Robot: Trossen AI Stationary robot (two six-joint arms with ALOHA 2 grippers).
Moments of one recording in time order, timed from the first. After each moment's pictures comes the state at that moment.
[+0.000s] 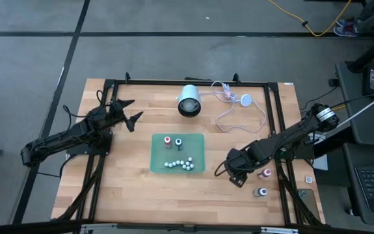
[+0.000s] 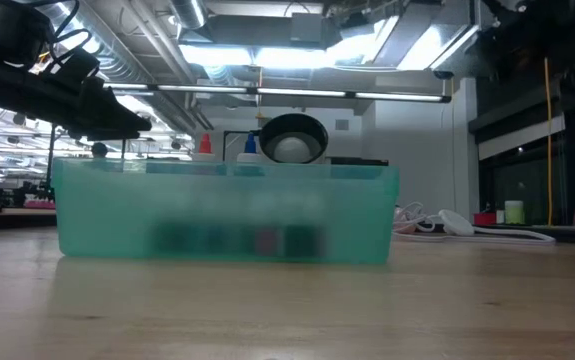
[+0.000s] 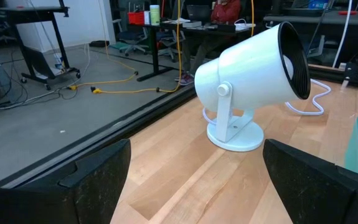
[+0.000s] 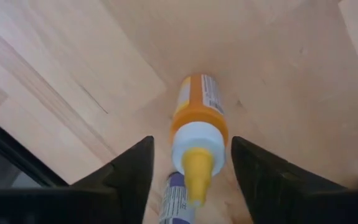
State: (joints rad) left arm 0.48 0.13 0.04 -0.06 -0.20 -0.04; right arm 0.47 1.52 1.08 -1.04 -0.15 1.12
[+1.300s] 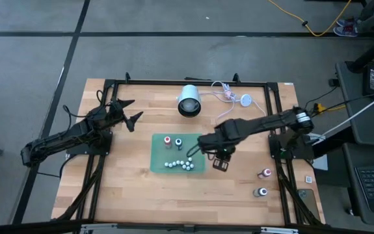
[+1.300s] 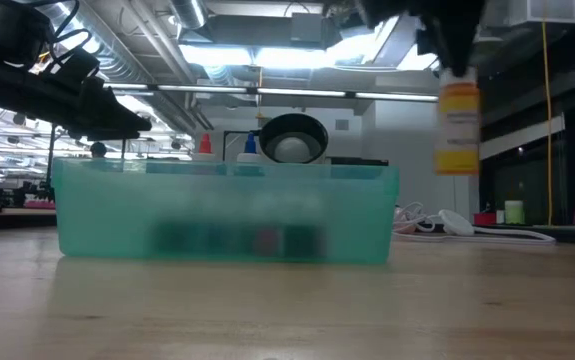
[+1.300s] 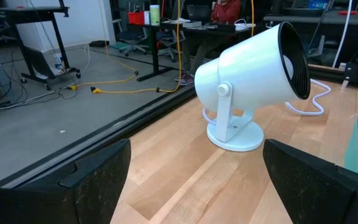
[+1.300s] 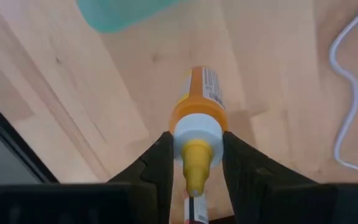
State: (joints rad) left arm 0.48 0.13 0.04 -0.06 -0.20 -0.04; right arm 0.22 1.83 1.71 -1.48 -0.08 0.57
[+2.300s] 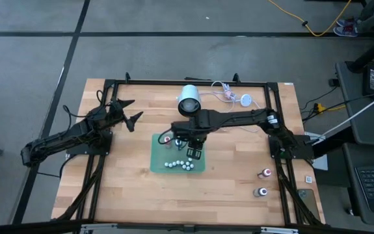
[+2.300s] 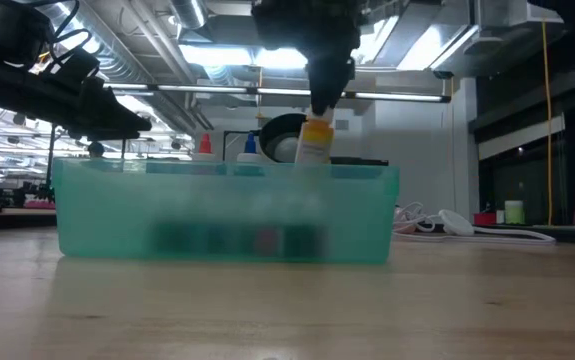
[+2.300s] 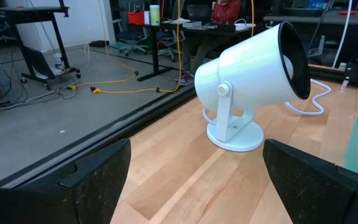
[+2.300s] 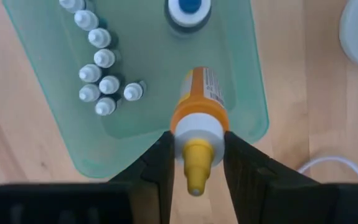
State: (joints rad) left arm 0.48 0.13 0.04 -0.06 -0.20 -0.04; right arm 0.08 2.16 2.13 -1.42 0.03 0.30
